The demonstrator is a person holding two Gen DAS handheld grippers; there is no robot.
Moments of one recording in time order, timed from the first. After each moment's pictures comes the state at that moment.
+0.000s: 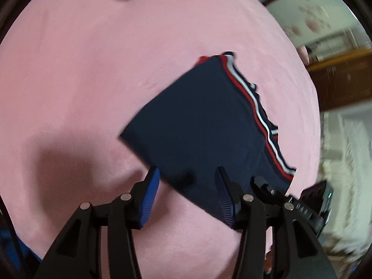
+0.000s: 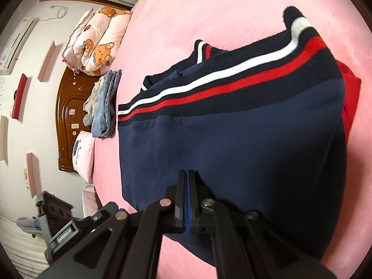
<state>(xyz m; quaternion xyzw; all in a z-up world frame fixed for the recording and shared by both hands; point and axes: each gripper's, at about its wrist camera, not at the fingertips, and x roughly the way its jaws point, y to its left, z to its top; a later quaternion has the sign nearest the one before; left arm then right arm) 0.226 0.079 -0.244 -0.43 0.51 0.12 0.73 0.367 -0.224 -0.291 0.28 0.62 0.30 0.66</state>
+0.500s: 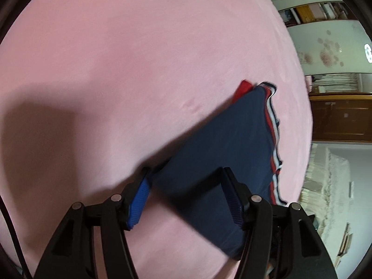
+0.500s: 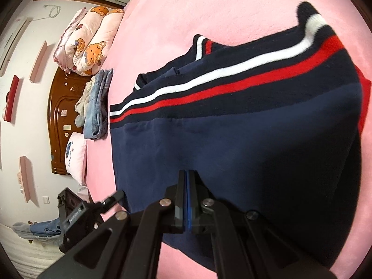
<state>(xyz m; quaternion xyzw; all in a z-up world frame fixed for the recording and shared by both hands) 0.231 0.128 -0.298 -0.53 0.48 0.12 0.69 0.369 -0.214 -0.292 0.27 0.64 0.28 0.67</state>
